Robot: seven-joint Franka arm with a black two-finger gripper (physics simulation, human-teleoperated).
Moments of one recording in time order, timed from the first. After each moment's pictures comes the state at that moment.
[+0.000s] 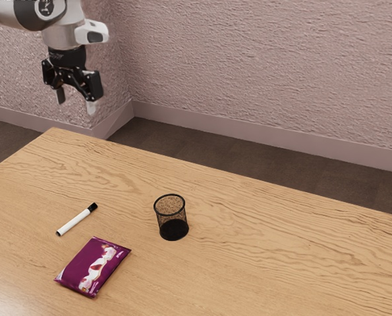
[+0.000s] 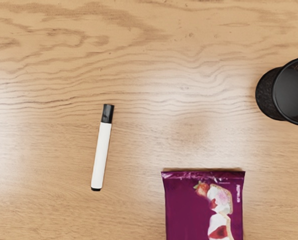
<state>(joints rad) 0.16 -0.01 -0.10 -1.56 0.13 1.51 0.06</state>
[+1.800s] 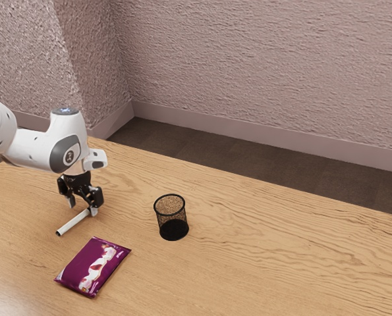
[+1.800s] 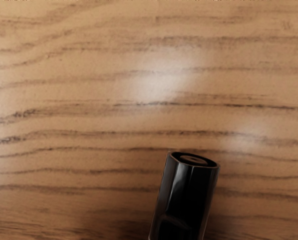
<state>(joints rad) 0.27 0.40 0.05 -2.02 0.12 2.35 0.16</state>
